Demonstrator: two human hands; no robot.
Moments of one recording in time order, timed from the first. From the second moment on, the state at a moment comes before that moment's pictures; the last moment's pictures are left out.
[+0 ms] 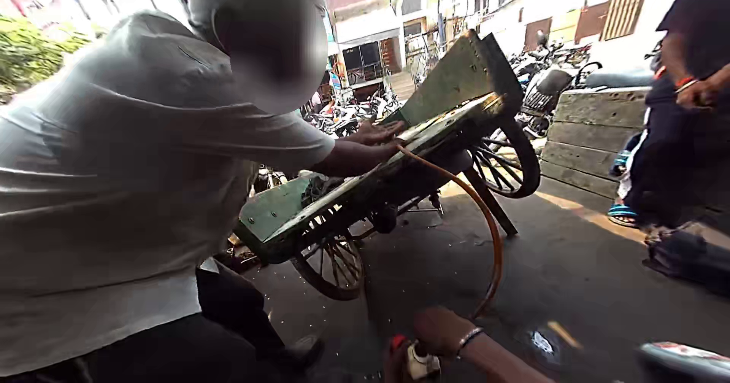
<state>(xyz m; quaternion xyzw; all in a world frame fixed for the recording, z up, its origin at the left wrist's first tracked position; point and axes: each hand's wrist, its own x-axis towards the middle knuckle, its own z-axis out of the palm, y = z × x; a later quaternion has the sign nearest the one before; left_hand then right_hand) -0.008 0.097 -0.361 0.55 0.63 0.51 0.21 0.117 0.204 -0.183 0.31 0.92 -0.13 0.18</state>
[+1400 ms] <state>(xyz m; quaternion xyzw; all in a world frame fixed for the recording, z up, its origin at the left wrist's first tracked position) -0.006 0.085 -0.382 0.52 0.66 0.49 0.22 0.117 0.206 -0.207 0.28 0.93 -0.11 0.21</state>
